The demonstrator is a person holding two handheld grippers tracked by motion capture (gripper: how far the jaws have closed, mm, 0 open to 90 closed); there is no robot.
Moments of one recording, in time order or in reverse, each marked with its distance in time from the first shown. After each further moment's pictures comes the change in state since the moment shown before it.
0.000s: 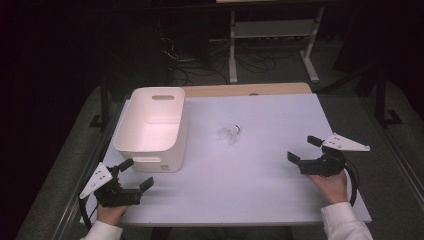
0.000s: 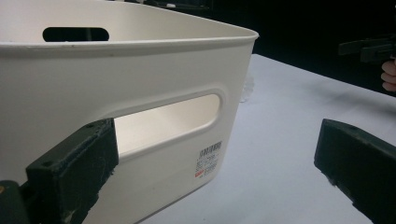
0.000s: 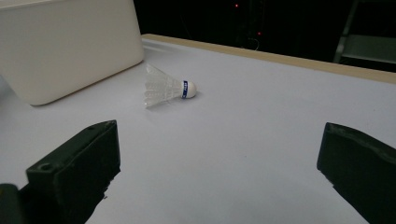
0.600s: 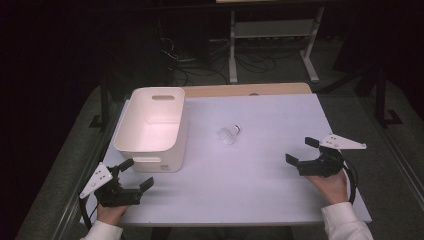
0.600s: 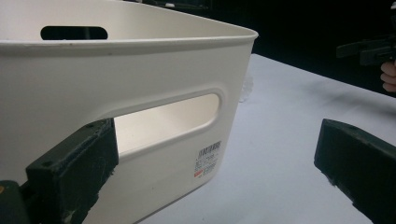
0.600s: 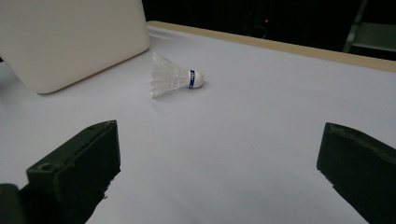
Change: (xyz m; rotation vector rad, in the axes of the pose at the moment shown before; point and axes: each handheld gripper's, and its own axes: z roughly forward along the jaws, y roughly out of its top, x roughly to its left) left arm -0.001 0.000 0.001 -0.001 -0.001 -0.001; right arm 0.003 0.004 0.003 0.060 0.020 -0.017
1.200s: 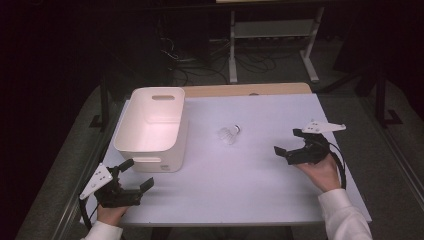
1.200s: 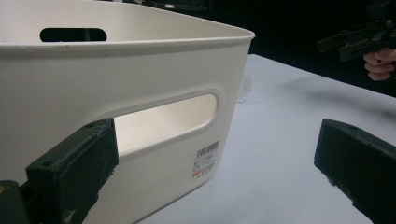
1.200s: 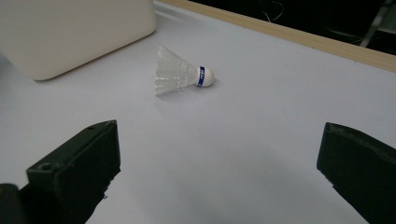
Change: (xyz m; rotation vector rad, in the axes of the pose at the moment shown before) left arm -0.001 0.000 -0.002 0.009 -0.001 0.007; right arm 0.002 0.033 0.036 0.125 0.043 -0.046
